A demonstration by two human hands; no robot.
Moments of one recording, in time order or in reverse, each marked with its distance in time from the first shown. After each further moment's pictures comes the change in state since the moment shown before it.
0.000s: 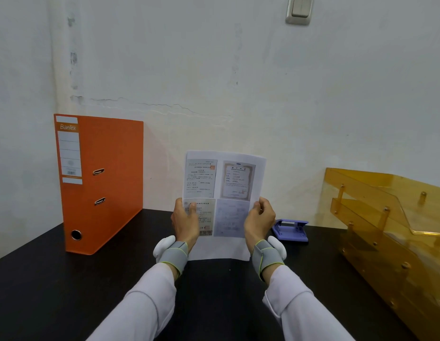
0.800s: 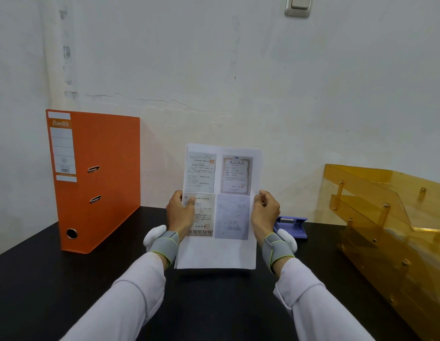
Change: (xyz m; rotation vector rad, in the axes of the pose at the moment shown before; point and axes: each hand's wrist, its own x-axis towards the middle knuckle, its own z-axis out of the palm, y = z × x) left_hand 0.020 0.002 -0.006 0.044 -0.091 0.033; right_hand 0.030 0.010 -0.005 -0.035 -0.131 -0.031
